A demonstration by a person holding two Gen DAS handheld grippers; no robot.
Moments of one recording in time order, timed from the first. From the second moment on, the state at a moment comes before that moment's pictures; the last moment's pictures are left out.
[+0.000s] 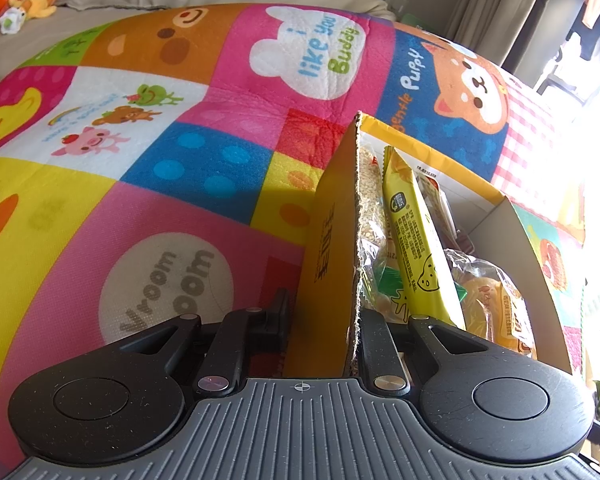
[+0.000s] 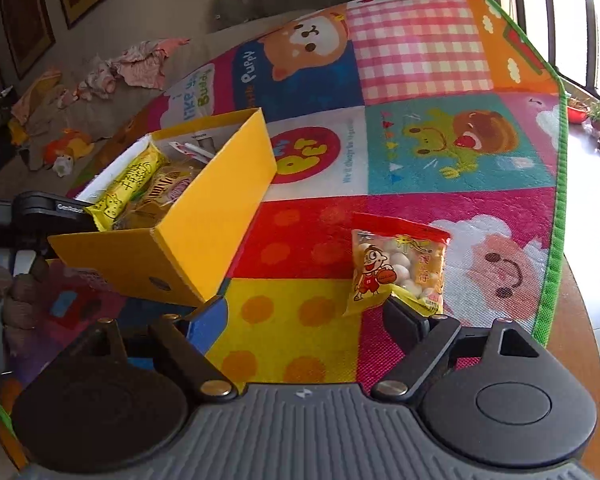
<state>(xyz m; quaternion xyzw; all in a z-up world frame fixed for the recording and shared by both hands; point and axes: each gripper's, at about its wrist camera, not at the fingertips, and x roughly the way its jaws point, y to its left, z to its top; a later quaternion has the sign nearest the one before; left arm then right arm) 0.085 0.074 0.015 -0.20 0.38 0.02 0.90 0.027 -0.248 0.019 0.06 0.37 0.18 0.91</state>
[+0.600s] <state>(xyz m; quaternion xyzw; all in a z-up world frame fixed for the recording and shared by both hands) 0.085 0.073 0.015 -0.20 0.38 0.02 0.90 0.072 -0.274 0.006 0.08 0.39 0.08 0.92</state>
